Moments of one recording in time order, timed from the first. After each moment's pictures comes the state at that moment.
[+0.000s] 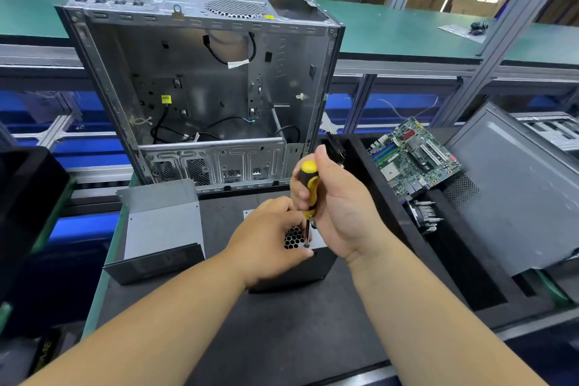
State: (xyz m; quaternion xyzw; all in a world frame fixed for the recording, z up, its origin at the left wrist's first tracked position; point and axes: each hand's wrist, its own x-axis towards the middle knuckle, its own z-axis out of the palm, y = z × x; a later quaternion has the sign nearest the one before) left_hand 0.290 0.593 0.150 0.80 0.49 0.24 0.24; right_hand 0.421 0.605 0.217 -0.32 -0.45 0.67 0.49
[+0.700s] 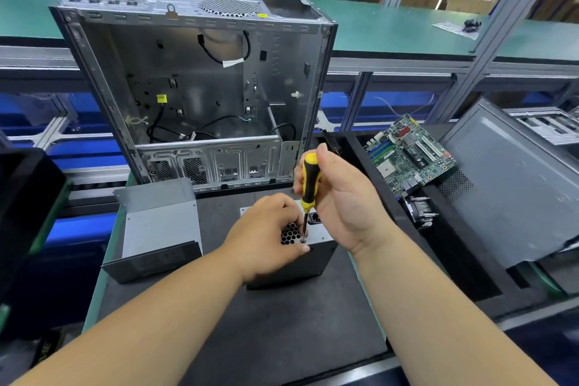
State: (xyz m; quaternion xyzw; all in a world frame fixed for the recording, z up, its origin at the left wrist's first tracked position) left_hand 0.289 0.595 0.146 0.80 0.50 0.23 0.23; right_hand 0.438 0.610 0.211 -0.33 -0.45 0.65 0.51
